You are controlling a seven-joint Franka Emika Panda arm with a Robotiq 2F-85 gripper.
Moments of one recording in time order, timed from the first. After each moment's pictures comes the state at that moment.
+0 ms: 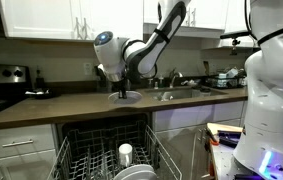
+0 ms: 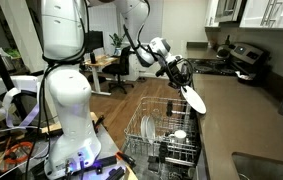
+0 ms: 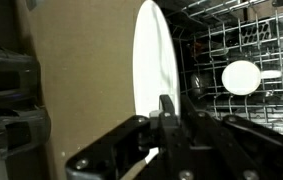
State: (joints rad) arm 0.08 0.22 0.01 -2.17 -1.00 2.23 0.38
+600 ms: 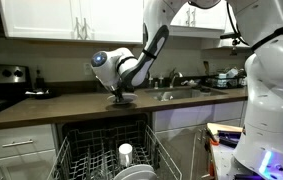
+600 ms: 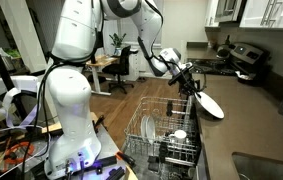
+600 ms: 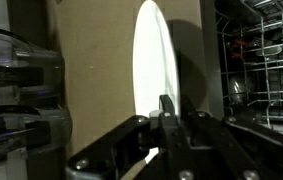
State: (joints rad) arm 0.08 0.44 -0.07 -1.98 -1.17 2.23 0.46
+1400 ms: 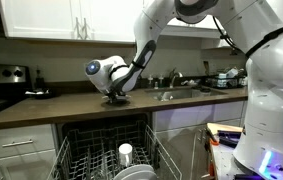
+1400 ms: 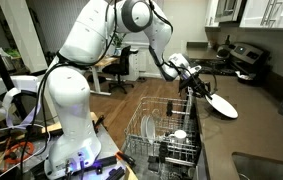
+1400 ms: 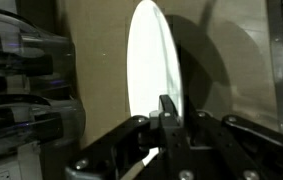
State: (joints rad) arm 0.04 0.64 -0.08 -1.73 -1.22 2.25 0.48
